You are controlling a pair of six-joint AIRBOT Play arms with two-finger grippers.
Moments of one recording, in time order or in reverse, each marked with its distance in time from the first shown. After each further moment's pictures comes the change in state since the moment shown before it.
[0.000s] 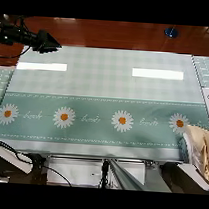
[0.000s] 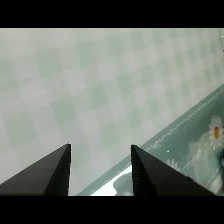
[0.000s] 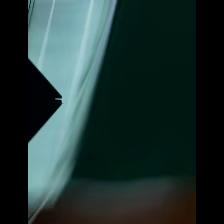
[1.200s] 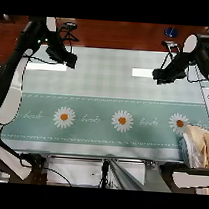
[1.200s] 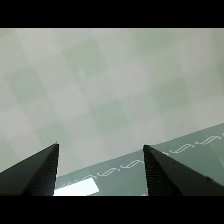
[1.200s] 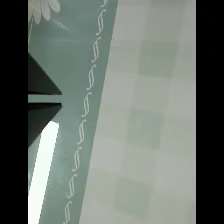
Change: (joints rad) left arm -0.456 0.011 0.079 0.899 -0.101 -0.270; right arm 1.466 -0.523 0.626 -0.170 0.612 0.062
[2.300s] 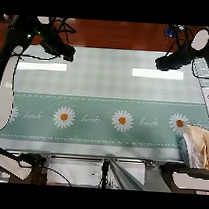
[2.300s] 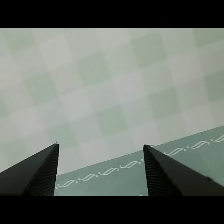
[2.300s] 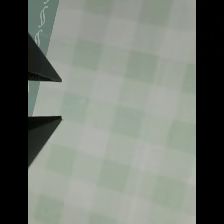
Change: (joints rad) left arm -0.006 0.082 0.005 0.018 0.020 -0.040; right arm 0.002 0.072 0.001 -0.034 -0.242 -0.062
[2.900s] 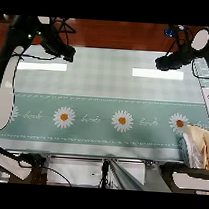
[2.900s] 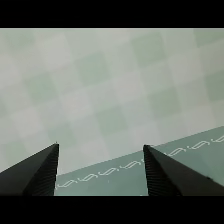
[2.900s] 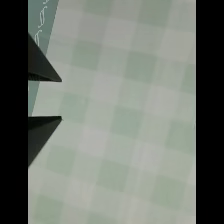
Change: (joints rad) left arm 0.000 -0.005 0.000 0.000 0.000 0.000; right arm 0.000 0.001 0.000 0.001 -0.002 -0.001
